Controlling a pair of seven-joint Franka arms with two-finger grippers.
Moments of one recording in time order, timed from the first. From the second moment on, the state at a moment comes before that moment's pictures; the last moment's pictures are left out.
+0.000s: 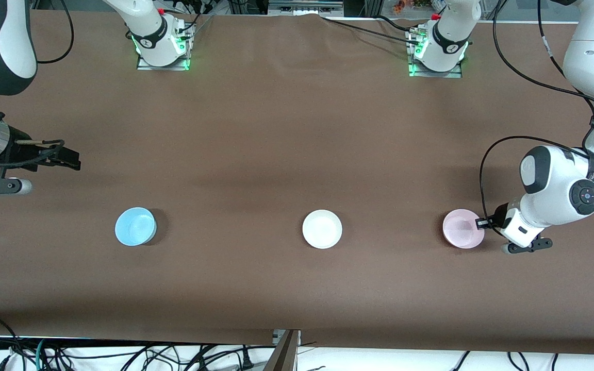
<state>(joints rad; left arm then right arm) 0.44 0.67 -0.44 -1.69 0.21 2.27 -0.29 0.12 0.27 -0.11 -1.45 -0.01 1.62 -0.04</state>
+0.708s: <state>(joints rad) 0.37 0.64 -0.66 -1.69 0.21 2.27 -0.82 0.12 0.48 -0.10 -1.46 -0.01 1.87 -0.05</state>
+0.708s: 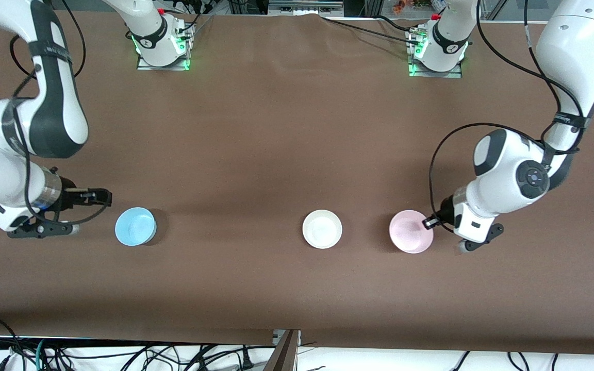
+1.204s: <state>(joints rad) 0.12 0.65 -0.65 -1.63 0.21 2.28 -1.16 0.09 0.66 -0.11 -1.47 0.00 2.14 -0.08</state>
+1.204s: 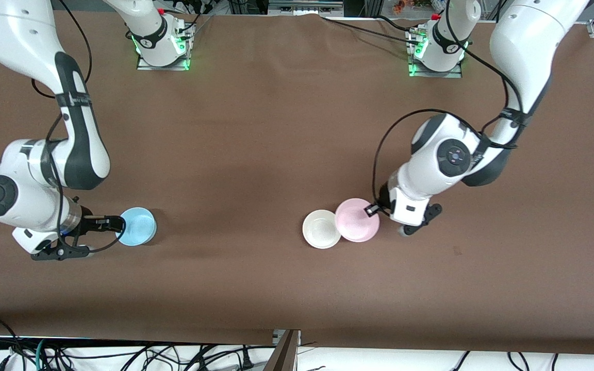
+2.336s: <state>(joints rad) -0.17 0.74 -0.42 -1.58 0.21 2.48 -1.35 0.08 0.75 -0.11 -1.53 0.07 2.22 -0.13</state>
